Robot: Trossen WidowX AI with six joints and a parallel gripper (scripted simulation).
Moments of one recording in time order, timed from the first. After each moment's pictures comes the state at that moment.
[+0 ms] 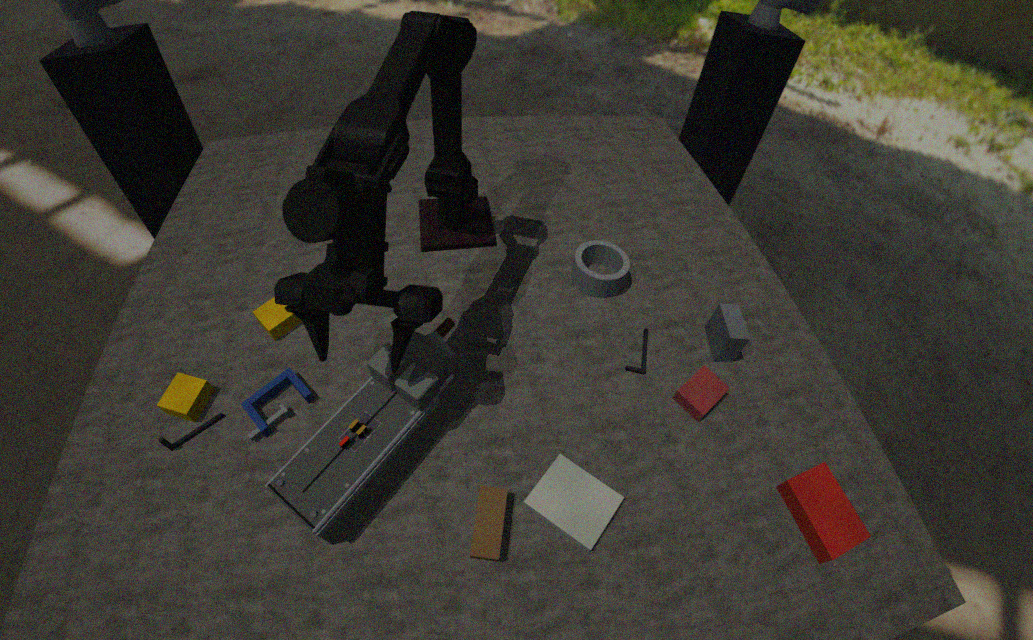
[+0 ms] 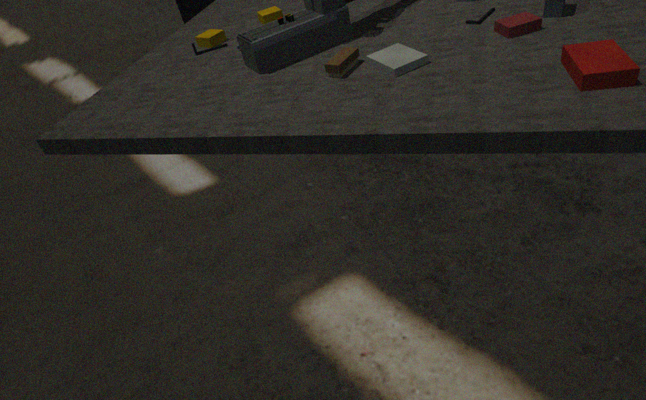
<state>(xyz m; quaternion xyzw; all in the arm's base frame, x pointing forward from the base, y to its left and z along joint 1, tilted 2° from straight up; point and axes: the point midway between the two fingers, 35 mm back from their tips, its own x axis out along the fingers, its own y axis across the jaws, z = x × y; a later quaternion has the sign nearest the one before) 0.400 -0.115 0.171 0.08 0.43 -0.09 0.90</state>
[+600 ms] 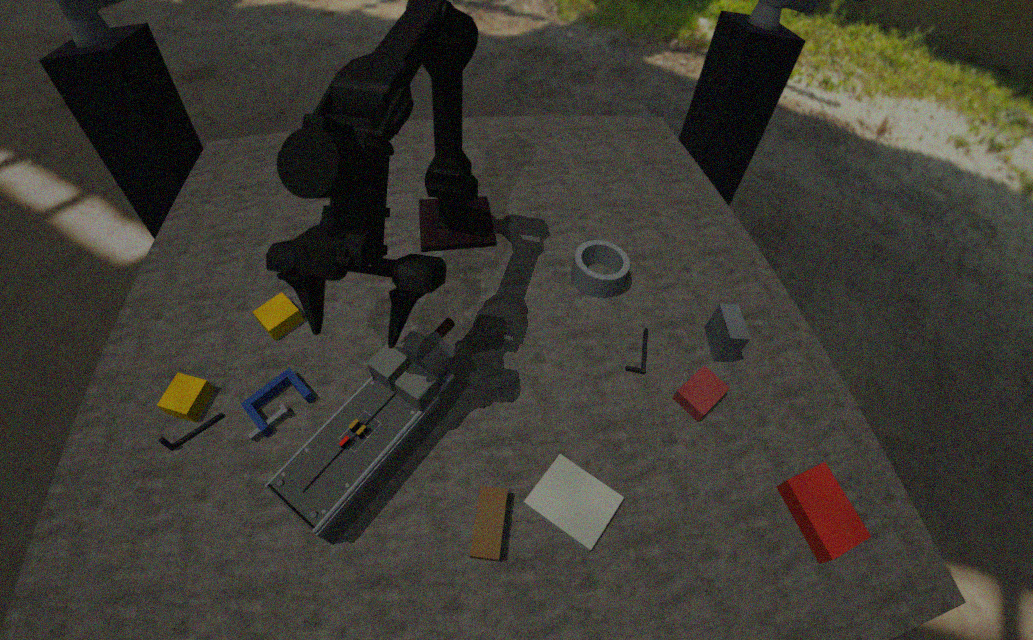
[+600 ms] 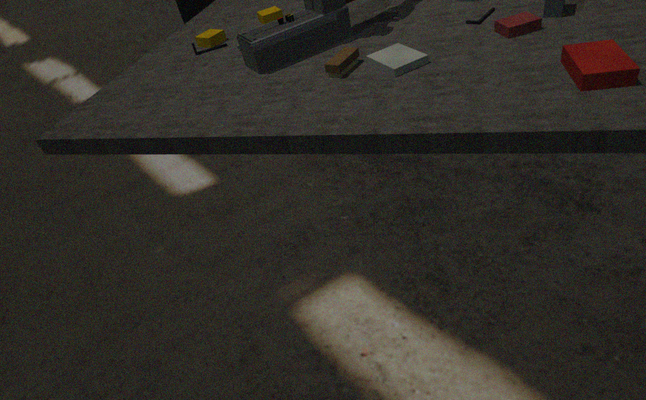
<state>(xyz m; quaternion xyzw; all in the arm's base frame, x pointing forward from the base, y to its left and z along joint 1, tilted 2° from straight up) 0.395 -0.111 0.219 0.09 0.43 -0.11 0.89</state>
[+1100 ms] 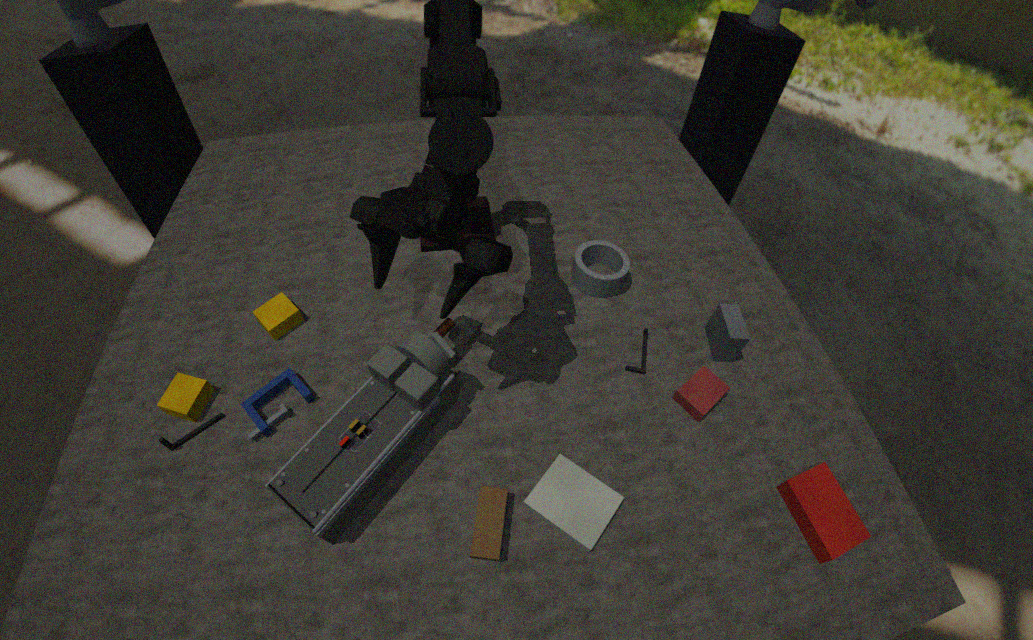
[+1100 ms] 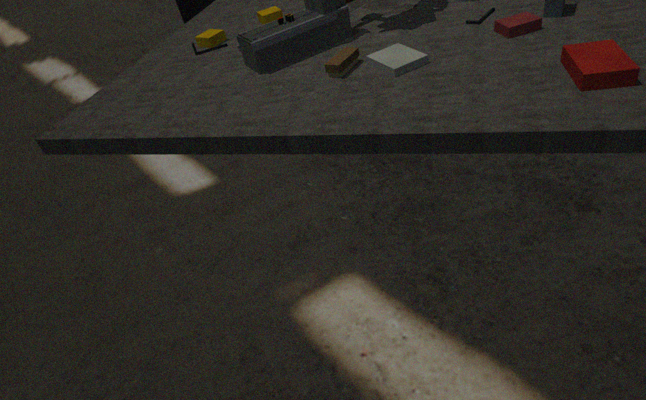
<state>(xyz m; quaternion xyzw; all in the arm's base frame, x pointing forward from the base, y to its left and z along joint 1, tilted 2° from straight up) 0.347 -0.043 0.217 0.13 0.40 -0.24 0.87</state>
